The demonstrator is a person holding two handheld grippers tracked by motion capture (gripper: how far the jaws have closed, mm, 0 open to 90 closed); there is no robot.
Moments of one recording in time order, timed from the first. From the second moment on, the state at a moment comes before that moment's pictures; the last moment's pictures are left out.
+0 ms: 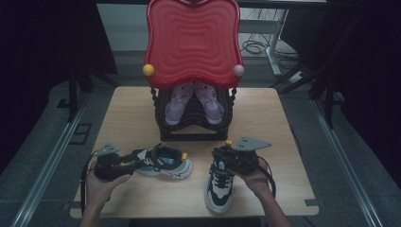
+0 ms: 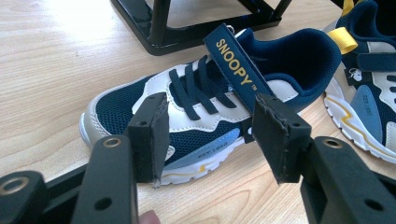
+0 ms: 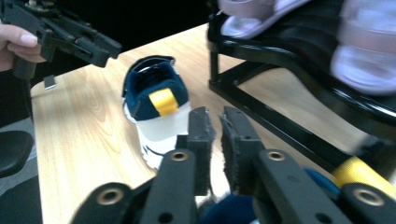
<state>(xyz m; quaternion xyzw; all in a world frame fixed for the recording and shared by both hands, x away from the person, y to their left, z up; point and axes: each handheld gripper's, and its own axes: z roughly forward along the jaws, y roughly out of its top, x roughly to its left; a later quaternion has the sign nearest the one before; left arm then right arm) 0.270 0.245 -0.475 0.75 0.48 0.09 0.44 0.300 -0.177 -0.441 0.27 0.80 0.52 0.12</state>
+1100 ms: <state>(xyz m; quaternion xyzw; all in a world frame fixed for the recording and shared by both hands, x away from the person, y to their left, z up) 0.268 0.254 -0.468 0.74 0.48 0.10 0.46 0.345 -0.075 -0.443 0.25 0.84 0.47 0.05</state>
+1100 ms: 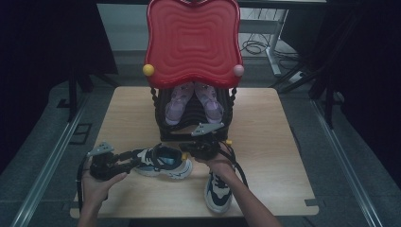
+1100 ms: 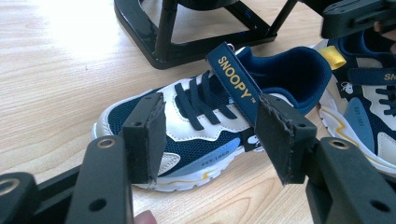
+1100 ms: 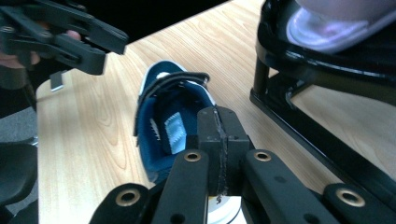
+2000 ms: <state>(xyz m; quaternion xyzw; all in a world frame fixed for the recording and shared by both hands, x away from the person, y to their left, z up) 0.268 0.255 -0.468 0.74 0.47 0.10 0.47 0.357 -0.058 -0.446 0.26 0.88 0.40 0.04</state>
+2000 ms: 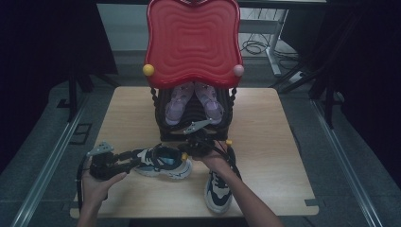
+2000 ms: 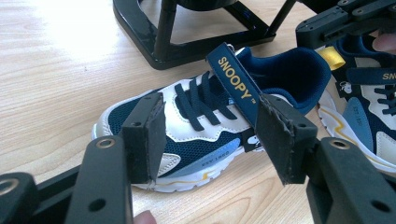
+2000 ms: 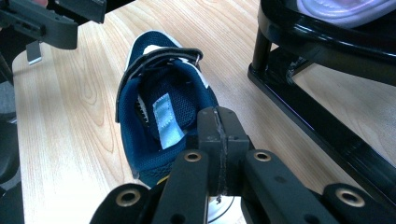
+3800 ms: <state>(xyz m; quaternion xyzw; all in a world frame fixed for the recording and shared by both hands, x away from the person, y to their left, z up) 0.264 0.271 -0.464 0.73 0.49 0.11 0.47 0.290 -0.032 -0.449 0.17 0.89 0.42 0.01</state>
